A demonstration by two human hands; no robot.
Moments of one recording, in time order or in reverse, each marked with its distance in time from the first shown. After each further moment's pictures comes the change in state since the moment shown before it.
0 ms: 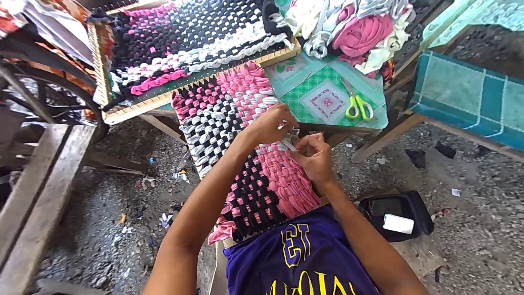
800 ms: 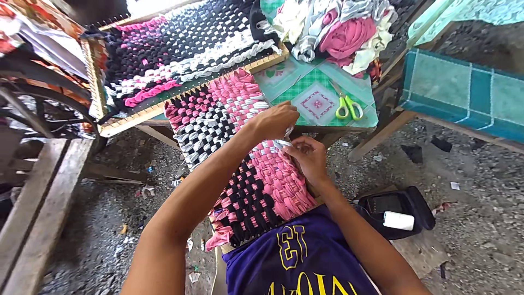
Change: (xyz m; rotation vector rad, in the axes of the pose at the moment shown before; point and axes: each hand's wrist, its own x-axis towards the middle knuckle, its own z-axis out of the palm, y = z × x) left_hand 0.056 0.024 -0.007 0.428 -0.361 0.064; right_hand 0.007 0.011 -0.001 0.153 0.102 0.145
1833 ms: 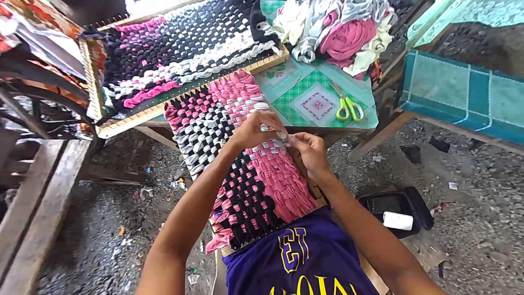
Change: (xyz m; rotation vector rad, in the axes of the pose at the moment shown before) left_hand -0.062 -0.021 0.040 -0.841 0.528 0.133; right_hand 0.012 -0.031 0.005 -0.005 -0.028 0.287
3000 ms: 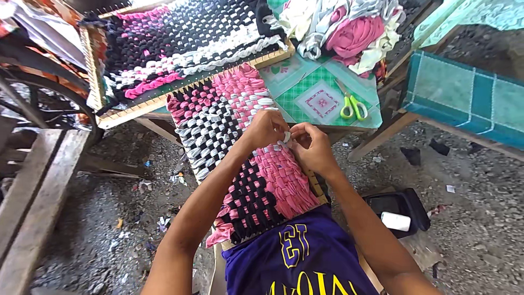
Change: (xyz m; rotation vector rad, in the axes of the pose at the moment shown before) left_hand 0.002 0.003 0.019 0.335 0.089 -0.174; right_hand 0.005 -0.009 -0.013 -0.496 -0.135 -0.373
